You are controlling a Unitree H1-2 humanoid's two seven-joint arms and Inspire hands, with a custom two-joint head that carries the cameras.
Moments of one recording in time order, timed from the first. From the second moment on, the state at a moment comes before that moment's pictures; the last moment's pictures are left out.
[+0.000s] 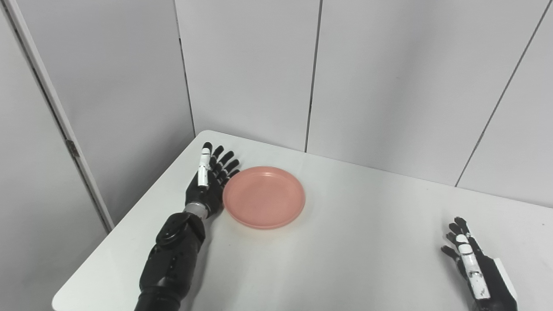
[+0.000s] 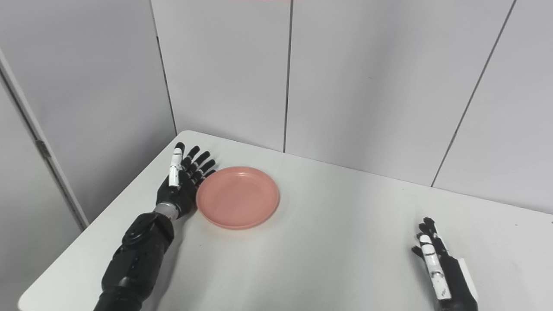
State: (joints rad) left arm -0.48 0.19 0.28 0.41 -0.48 0.18 -0.07; right arm -0.27 -0.19 0.01 0.12 -0.01 0.05 0.13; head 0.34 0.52
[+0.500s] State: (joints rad) left arm -0.42 0.11 0.15 0.27 -0.45 0.29 -0.15; right arm -0.27 -0.17 0.03 0.12 -0.03 0.05 0.11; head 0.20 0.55
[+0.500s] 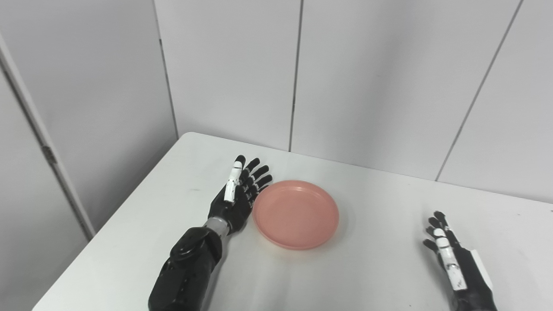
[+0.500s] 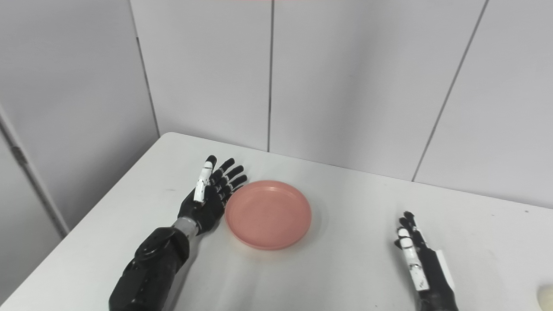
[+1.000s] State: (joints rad) left arm -0.38 0.05 0.01 0.18 -0.45 0.38 -0.21; right arm -0.27 -0.14 0.06 0.12 -0.11 0.05 0.06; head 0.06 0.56
